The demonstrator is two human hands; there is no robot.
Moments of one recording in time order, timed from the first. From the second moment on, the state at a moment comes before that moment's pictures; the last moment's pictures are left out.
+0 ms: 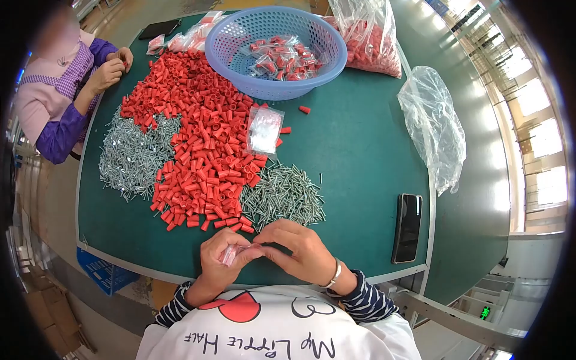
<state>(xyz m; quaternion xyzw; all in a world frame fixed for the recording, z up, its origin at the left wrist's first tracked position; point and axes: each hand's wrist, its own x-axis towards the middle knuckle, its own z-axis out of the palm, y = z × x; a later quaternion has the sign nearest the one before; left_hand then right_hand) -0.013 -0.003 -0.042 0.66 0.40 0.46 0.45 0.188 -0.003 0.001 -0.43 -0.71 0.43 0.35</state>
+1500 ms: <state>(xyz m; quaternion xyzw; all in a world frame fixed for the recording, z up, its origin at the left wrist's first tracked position) -0.014 0.003 -0.033 0.69 0.37 0.48 0.39 0.185 0.004 0.010 -0.44 -0.70 0.42 0.37</state>
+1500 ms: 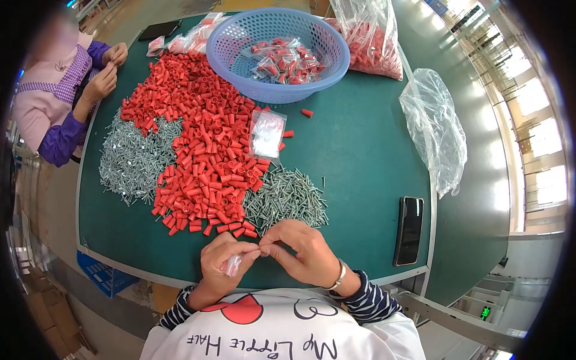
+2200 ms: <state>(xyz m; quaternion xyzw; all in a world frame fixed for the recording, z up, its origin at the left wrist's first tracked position) -0.018 0.002 -0.034 0.39 0.34 0.54 0.66 0.192 0.070 0.051 -0.50 -0.64 0.35 0.46</state>
